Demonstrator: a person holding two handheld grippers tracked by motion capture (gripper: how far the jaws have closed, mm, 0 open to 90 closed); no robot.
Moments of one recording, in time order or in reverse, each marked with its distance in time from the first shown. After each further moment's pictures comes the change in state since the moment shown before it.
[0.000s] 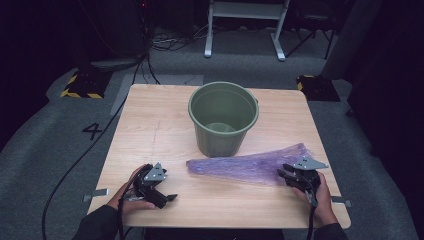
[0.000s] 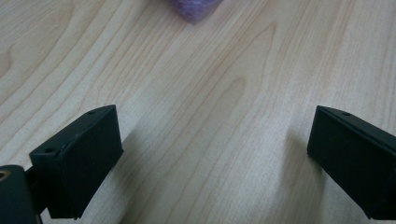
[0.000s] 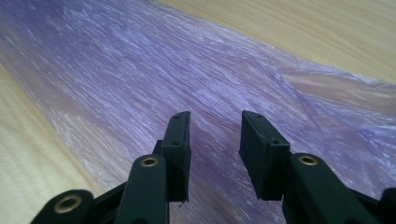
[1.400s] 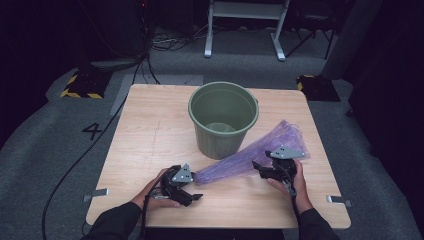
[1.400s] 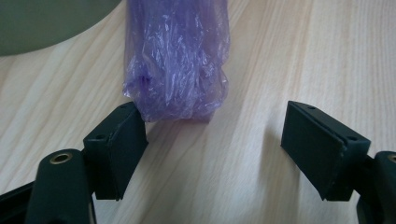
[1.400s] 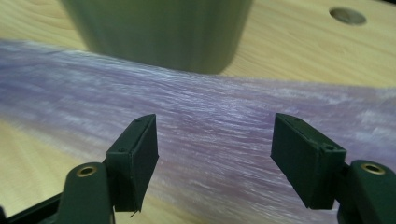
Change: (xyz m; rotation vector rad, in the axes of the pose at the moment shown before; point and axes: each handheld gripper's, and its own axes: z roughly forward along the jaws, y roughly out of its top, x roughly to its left) left arm -0.035 0.052 0.047 -0.043 -0.111 0.113; right arm 0.043 0.057 0.032 -0.075 0.022 0.053
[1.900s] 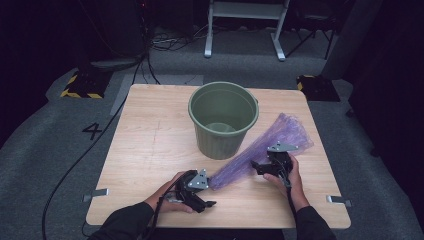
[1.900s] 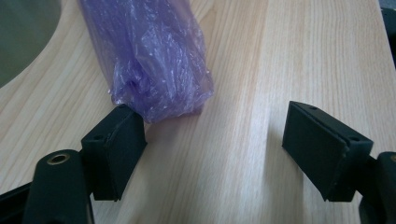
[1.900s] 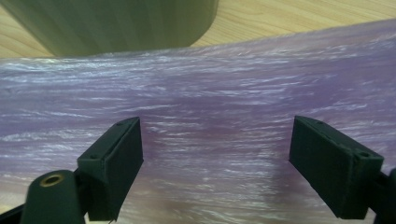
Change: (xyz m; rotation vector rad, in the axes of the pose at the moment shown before) left arm -0.020 0.025 0.026 0.010 -0.077 0.080; right arm -0.014 -0.005 0.029 0.110 -0.018 0.076
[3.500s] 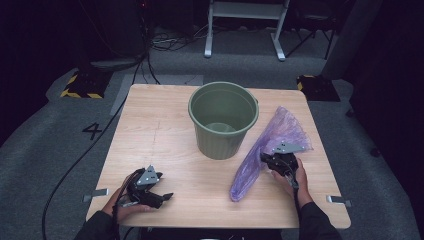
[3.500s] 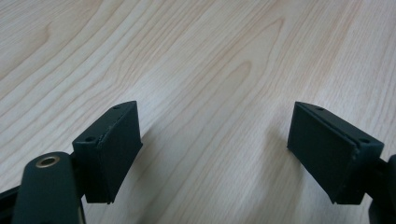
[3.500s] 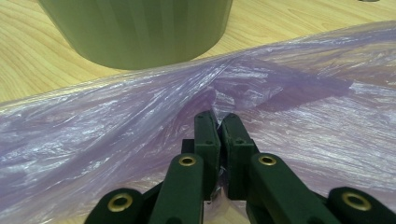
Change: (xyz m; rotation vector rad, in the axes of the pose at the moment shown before) left arm 0.018 -0.097 -0.097 -0.004 0.255 -0.251; right arm -0.013 -0.002 -0.014 -0.065 0.071 -0.106
